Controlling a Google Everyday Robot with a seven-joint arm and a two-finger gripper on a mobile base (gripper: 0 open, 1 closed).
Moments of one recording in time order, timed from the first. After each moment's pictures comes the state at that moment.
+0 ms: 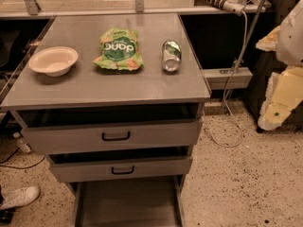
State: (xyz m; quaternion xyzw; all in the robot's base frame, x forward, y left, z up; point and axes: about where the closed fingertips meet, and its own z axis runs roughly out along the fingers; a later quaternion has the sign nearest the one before) arm 0.438 -0.217 0.976 -0.60 0.78 -0.03 0.16
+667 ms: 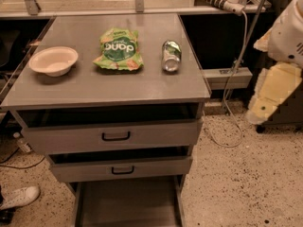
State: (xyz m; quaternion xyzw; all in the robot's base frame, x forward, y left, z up) arm 0.450 -0.209 0.973 -0.57 0.80 -0.02 0.16
